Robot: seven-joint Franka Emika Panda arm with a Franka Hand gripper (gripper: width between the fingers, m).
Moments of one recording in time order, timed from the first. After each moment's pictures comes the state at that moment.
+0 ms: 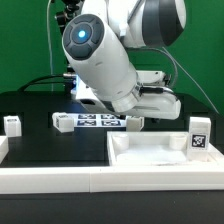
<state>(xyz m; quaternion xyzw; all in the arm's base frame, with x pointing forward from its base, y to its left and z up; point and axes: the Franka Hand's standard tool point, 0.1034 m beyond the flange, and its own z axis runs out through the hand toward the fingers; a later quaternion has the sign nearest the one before) 0.409 0.059 0.026 -0.87 0.23 0.41 0.14</state>
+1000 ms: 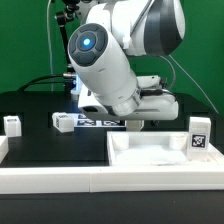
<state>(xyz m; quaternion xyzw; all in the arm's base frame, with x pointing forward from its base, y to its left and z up) 0.387 0.063 0.009 -0.89 0.18 0.39 0.16</state>
